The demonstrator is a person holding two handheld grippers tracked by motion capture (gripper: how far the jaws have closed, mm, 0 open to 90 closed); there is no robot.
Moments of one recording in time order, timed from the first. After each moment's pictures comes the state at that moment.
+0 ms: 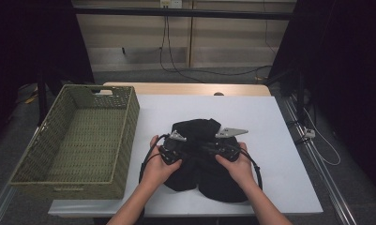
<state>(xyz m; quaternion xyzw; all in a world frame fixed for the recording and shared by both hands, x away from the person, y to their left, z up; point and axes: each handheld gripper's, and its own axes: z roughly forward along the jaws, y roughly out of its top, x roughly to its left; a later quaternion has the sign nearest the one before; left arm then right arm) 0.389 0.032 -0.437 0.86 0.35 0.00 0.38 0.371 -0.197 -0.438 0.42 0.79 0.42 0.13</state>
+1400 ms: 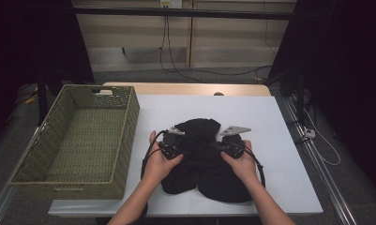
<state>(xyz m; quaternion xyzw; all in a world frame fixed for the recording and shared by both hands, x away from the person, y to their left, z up) 0.406 0.024 -0.447 0.85 0.36 0.01 0.37 0.382 -0.216 -0.445 0.44 0.80 0.38 0.17</state>
